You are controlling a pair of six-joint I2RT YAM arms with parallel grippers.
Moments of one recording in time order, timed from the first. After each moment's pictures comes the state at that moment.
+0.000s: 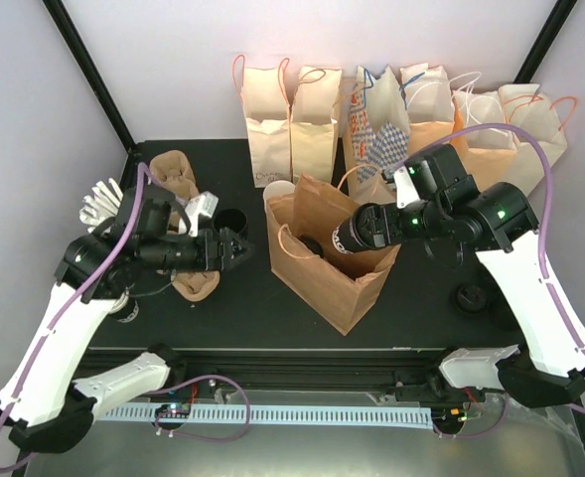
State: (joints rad) left arm -0.53 0.97 1.43 -1.20 0.49 -0.65; right arm 0.60 1.28 1.82 -1.45 -0.11 0.34
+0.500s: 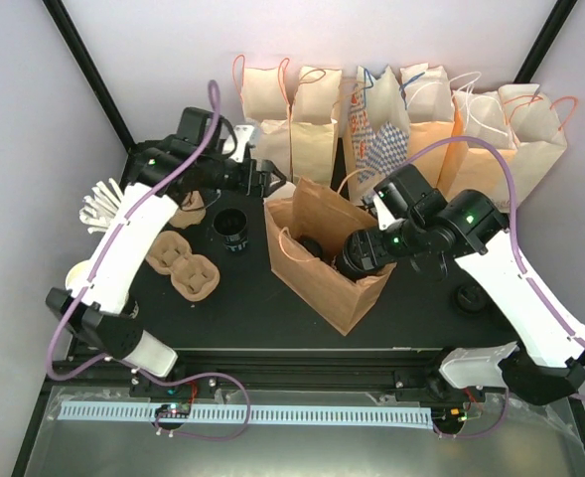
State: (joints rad) left arm -0.42 1.48 1.80 -1.03 0.40 -0.30; right arm 0.72 1.30 1.71 -1.49 -0.05 0.38
